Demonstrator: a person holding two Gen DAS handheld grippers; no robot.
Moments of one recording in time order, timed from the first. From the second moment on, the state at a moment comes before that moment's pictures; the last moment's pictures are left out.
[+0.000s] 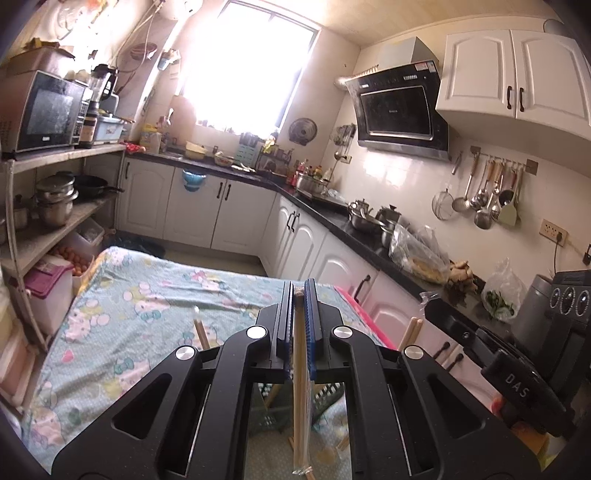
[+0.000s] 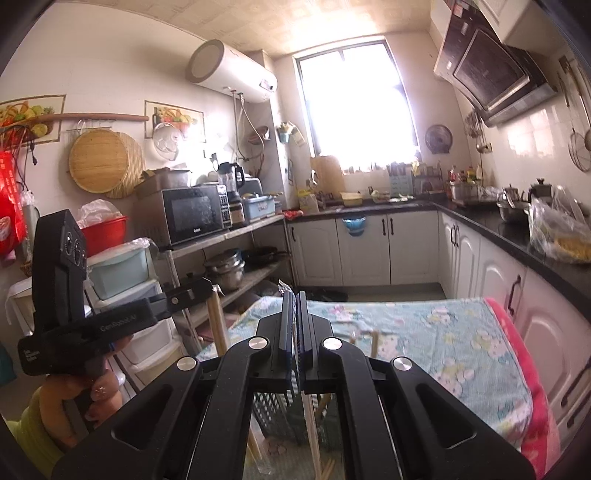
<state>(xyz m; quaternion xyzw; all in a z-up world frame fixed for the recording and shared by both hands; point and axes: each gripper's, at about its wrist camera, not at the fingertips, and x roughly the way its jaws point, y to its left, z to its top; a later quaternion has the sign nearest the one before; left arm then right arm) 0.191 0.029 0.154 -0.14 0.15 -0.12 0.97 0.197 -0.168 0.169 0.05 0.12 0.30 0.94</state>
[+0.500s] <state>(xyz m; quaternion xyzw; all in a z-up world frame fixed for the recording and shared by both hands) 0.211 0.048 0.189 -0.13 0.11 -0.08 0.98 0.219 -0.147 0.207 0.04 0.08 0.31 0.95</state>
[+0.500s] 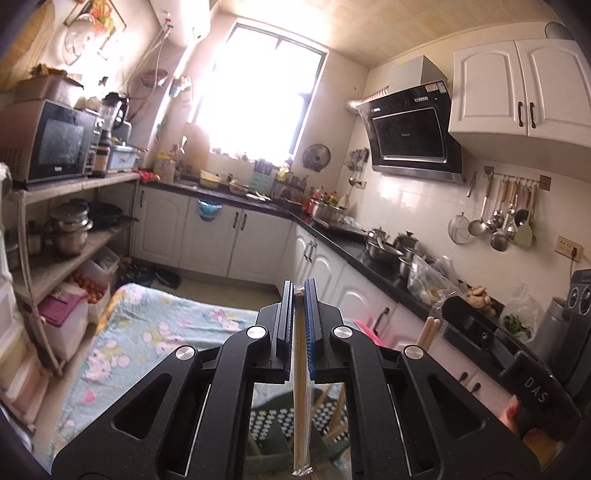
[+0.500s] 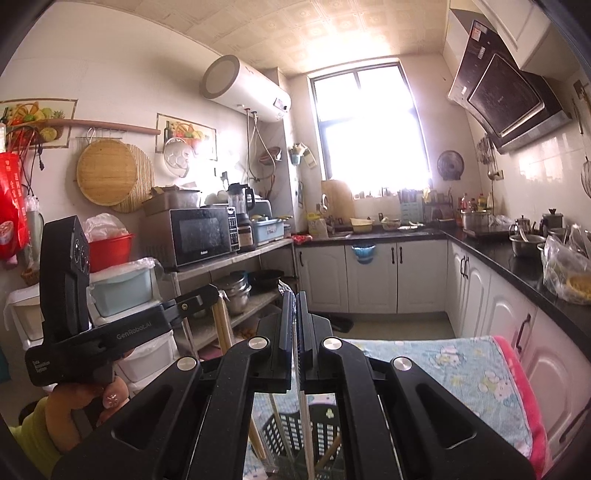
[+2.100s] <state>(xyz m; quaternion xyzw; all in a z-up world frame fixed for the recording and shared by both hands) 0.268 0.054 0.121 -0.11 0.13 -0.03 0.99 0.296 -0.125 0.111 0.08 0.14 0.28 0.95</state>
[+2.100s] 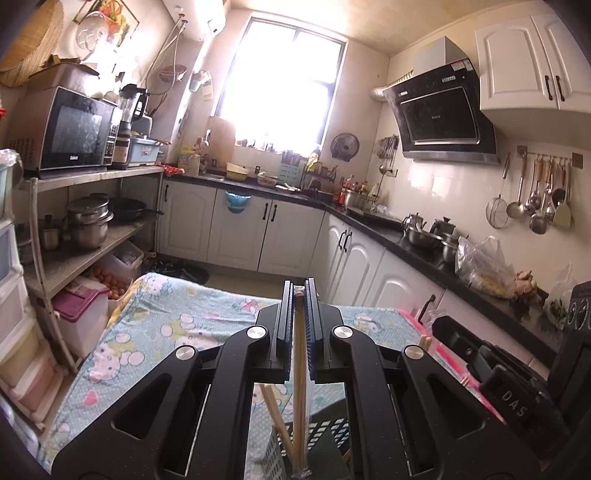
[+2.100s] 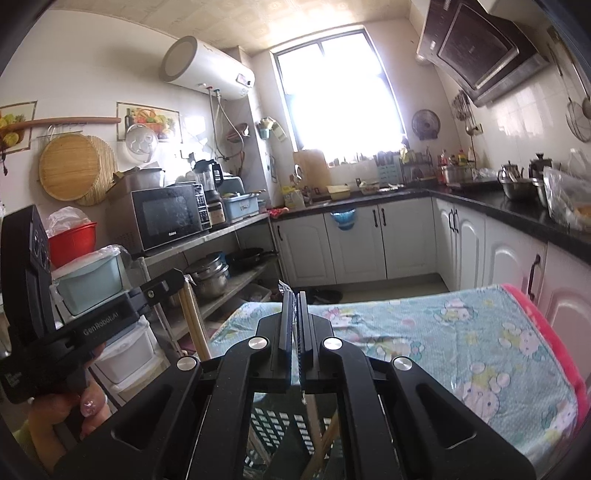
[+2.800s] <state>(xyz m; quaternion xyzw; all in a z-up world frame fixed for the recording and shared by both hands) 0.259 0.053 0.076 -0.12 0.19 -0.03 0.97 0.268 -0.154 0.091 0.09 0.18 0.25 0.95</state>
